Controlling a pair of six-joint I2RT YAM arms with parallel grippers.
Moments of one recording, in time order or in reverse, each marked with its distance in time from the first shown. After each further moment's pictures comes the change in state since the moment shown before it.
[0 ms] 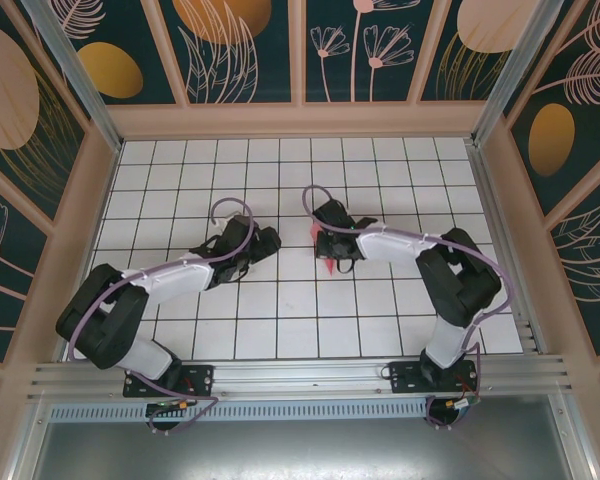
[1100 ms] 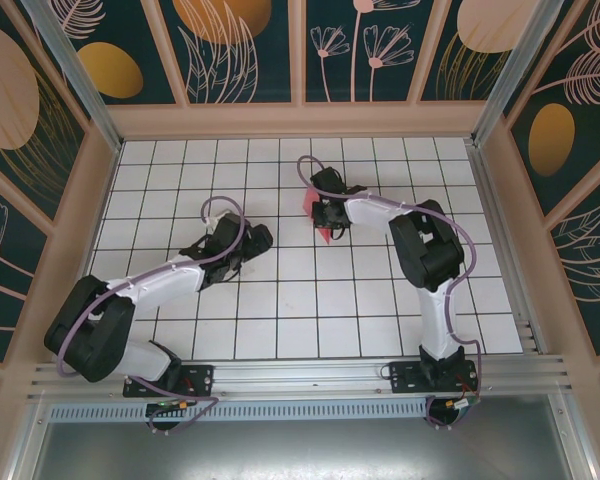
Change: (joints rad) left arm 0.035 -0.081 0.022 -0.074 -0.043 0.033; right arm -0.115 0.284 0.344 -0.075 -0.051 -0.117
